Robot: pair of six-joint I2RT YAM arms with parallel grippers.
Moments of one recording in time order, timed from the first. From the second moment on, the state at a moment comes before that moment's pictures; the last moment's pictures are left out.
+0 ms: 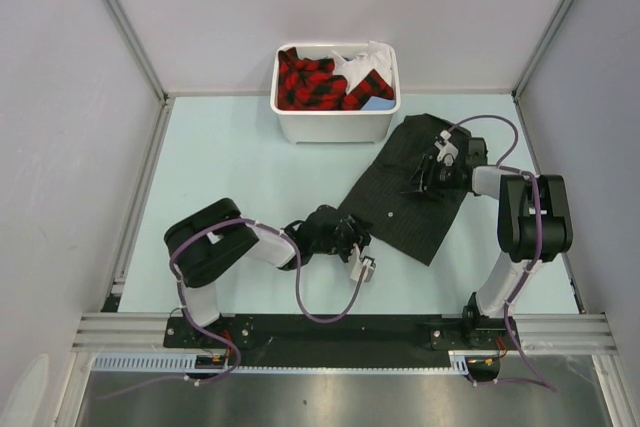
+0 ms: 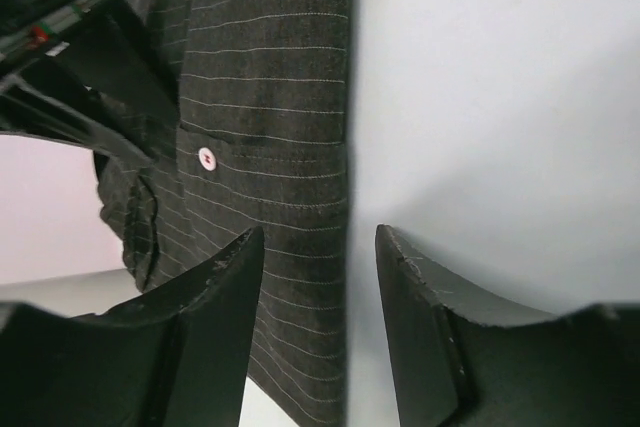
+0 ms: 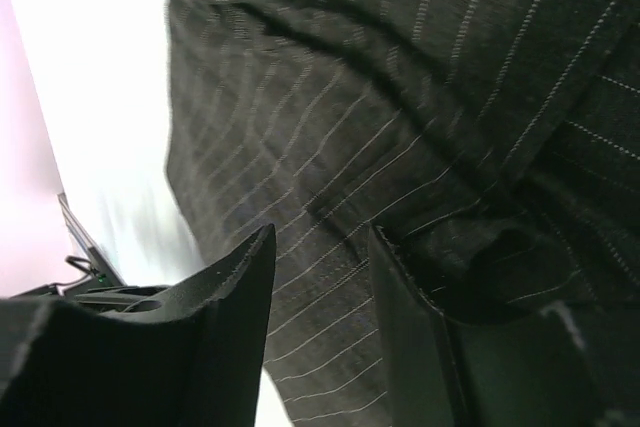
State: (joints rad) left arm -0.95 1.82 0.67 0.62 0.38 1.27; right arm -0.01 1.80 0.96 -0.12 -0.74 0.33
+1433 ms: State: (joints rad) left arm -1.15 1.11 0.66 -0.34 0.30 1.06; right arm -0.09 1.76 1.34 -0.67 -0.84 -0.16
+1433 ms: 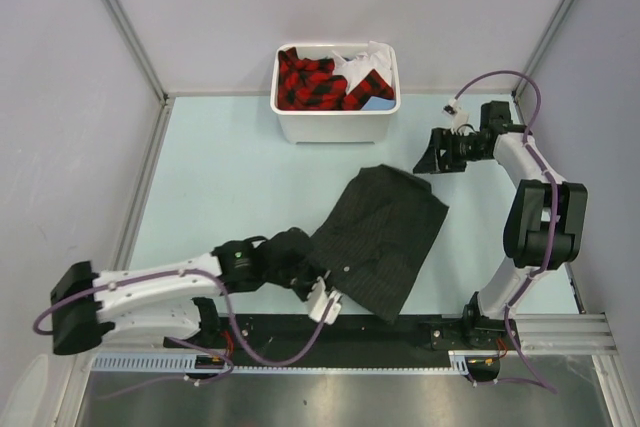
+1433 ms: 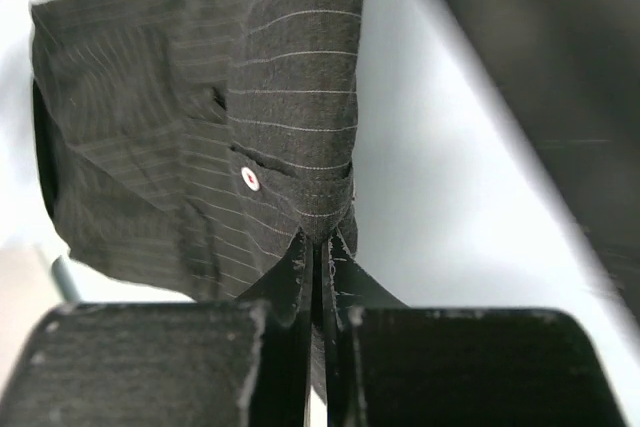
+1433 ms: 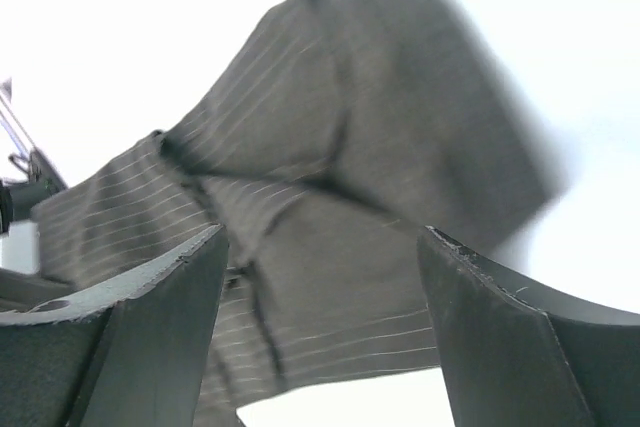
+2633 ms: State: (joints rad) left arm -0.89 1.94 1.64 -0.95 0.53 1.28; right arm -0.05 1.68 1.27 -0.93 -0.86 -0.33
